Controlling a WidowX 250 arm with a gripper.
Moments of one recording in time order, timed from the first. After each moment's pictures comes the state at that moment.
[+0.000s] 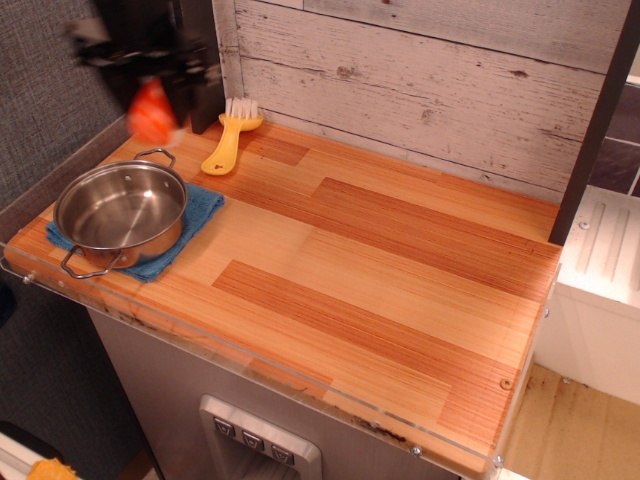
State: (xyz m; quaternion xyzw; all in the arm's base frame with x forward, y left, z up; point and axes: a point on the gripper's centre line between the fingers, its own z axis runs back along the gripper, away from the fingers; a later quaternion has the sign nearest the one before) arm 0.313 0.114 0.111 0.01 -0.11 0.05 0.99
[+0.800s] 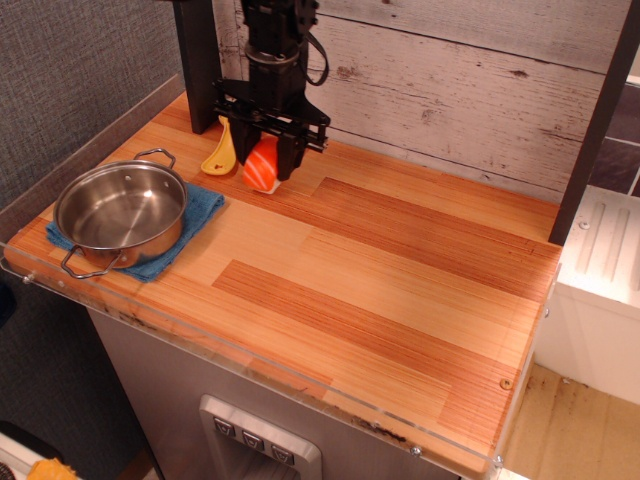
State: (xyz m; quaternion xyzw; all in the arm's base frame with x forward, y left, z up) arm 0.381 0.081 0.027 0.07 -0.03 0.00 1.00
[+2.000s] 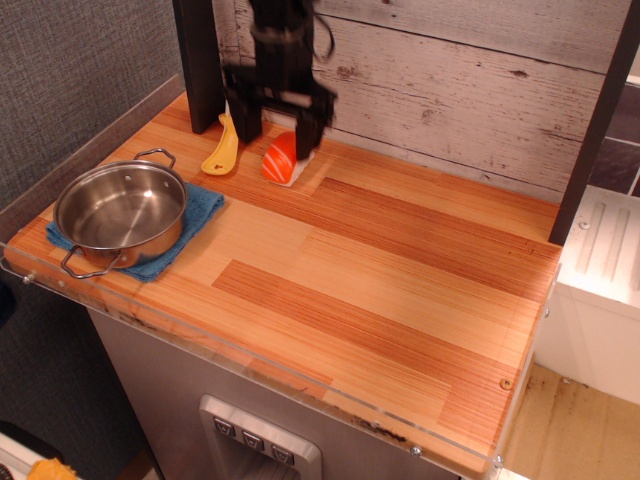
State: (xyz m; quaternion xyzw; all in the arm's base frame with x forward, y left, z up) arm 0.390 0.079 0.056 0.04 -0.05 0.01 1.00
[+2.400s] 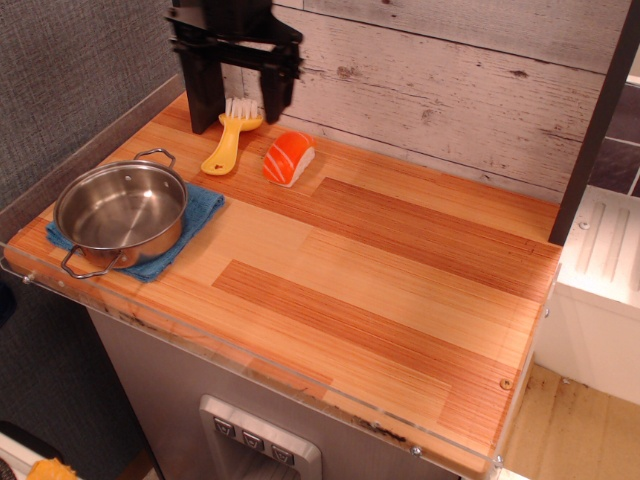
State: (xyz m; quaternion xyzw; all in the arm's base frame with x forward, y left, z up) arm 0.336 0.079 0.111 0.01 -0.09 0.03 1.00
